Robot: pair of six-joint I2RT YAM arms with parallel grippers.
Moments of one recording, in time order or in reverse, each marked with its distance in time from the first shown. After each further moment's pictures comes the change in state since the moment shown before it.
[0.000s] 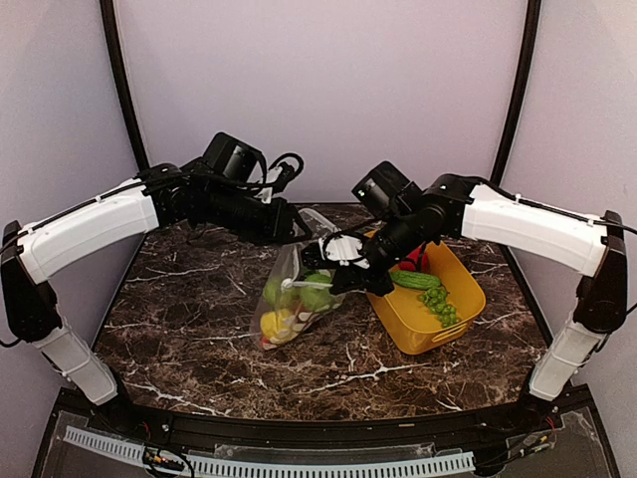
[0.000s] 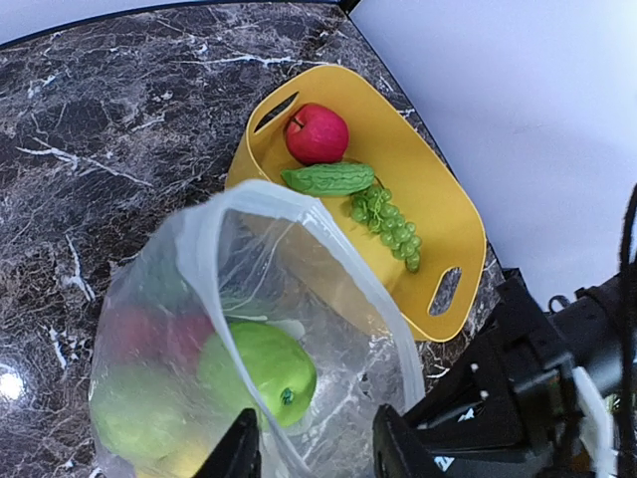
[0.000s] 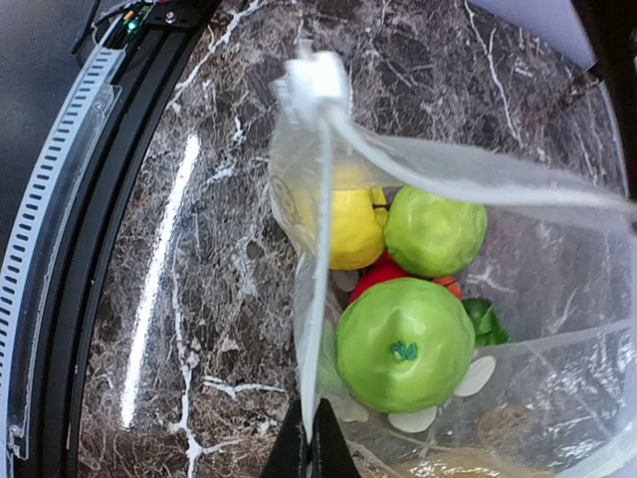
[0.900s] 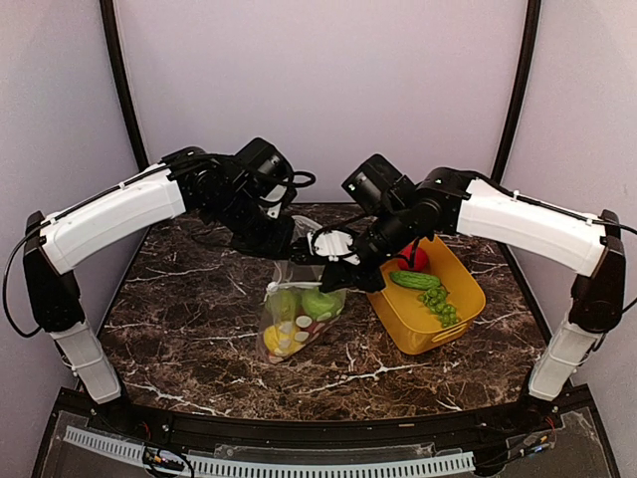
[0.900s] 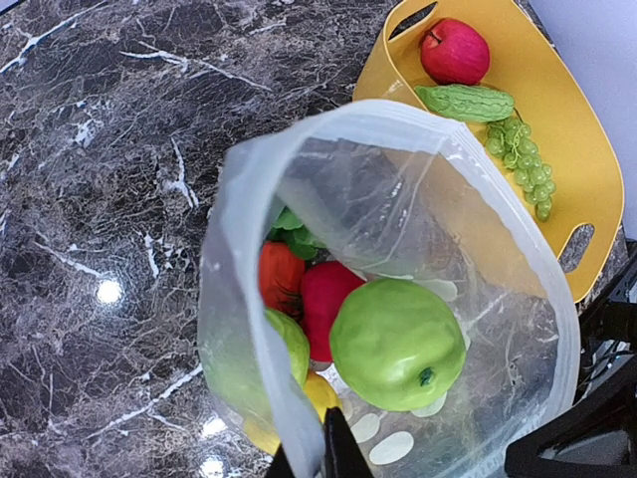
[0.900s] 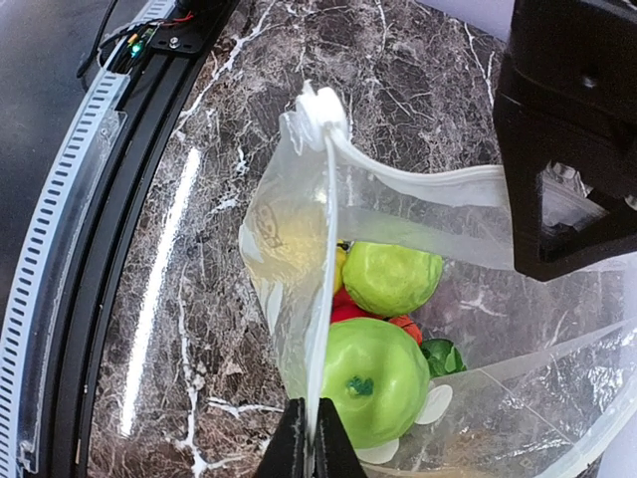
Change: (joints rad) left arm -0.066 0.166 0.258 -0.447 -0.255 -0.002; right arm 0.050 0.028 0.106 -0.027 0.010 0.035
